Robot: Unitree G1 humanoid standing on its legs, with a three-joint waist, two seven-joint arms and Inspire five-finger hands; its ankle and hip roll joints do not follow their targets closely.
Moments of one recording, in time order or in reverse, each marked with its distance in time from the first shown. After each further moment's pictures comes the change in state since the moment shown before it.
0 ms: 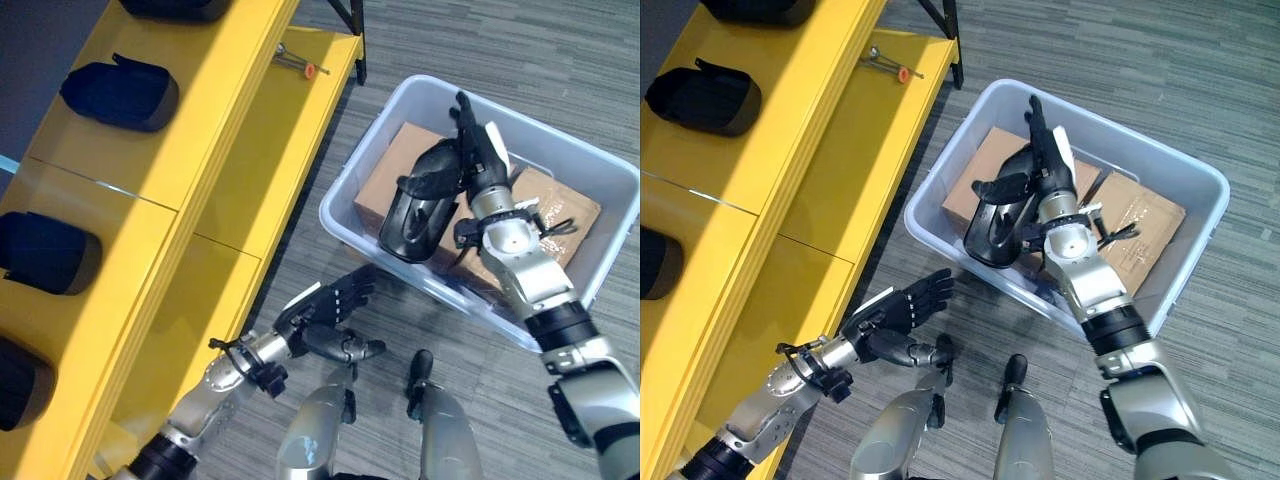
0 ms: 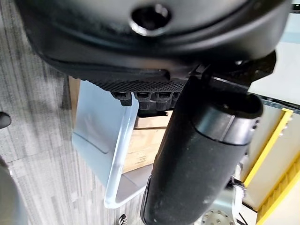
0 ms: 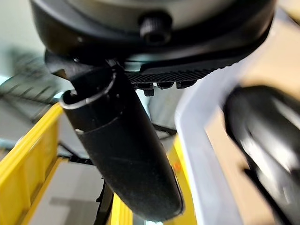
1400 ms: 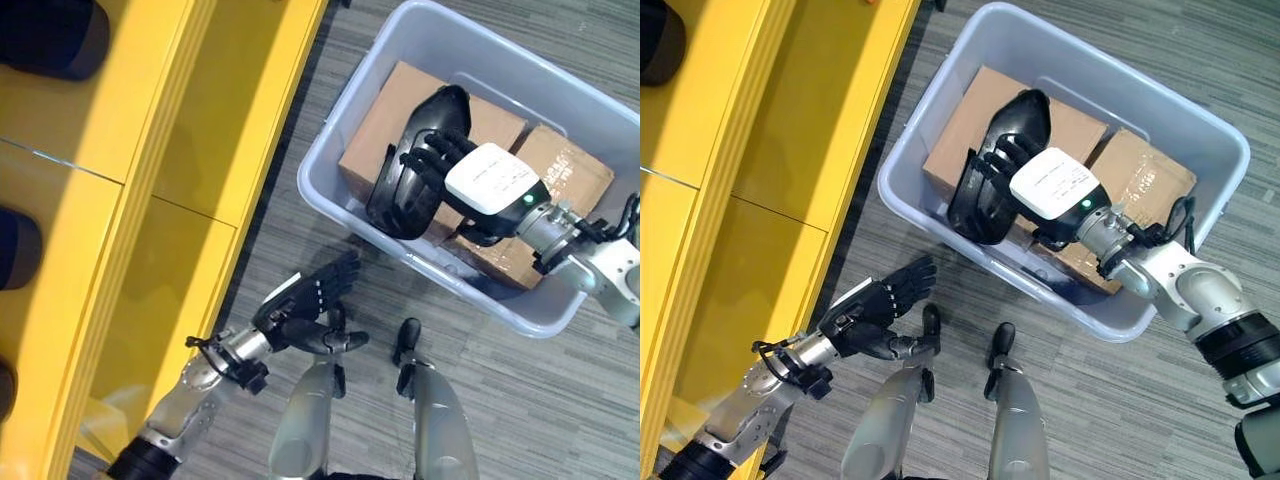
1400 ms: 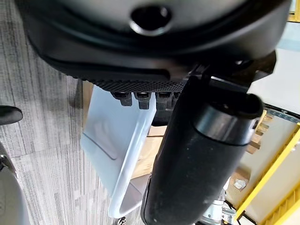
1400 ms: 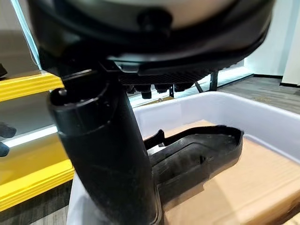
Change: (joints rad) left arm 0.035 0.069 0.067 0.002 -0.037 -0.097 -0.032; right arm 0.083 -0.545 0.248 -0.116 -0.859 -0.402 0.069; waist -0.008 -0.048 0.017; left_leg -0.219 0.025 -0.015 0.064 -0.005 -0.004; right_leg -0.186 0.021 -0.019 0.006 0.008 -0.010
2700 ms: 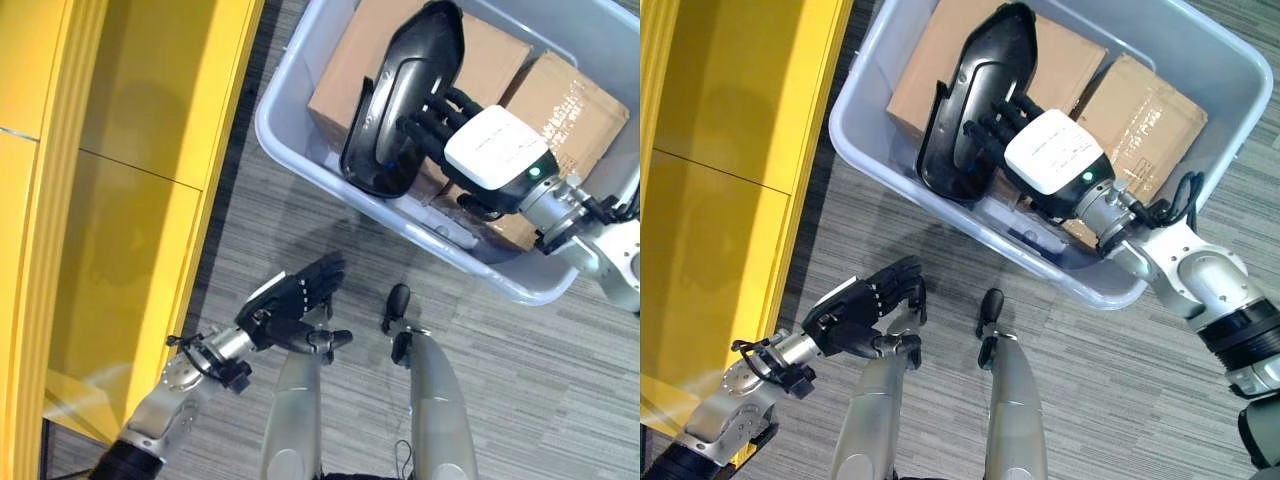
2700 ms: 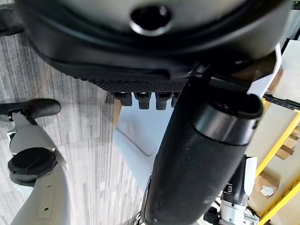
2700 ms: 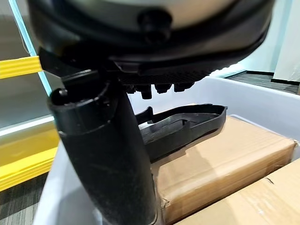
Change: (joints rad) left arm 0.036 0.043 0.066 0.003 -0.002 0.008 -0.061; right arm -0.073 -0.015 -0.042 -0.088 -0.019 0.085 0.007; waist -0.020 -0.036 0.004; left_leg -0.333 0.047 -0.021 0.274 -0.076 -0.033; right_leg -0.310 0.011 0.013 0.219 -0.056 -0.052
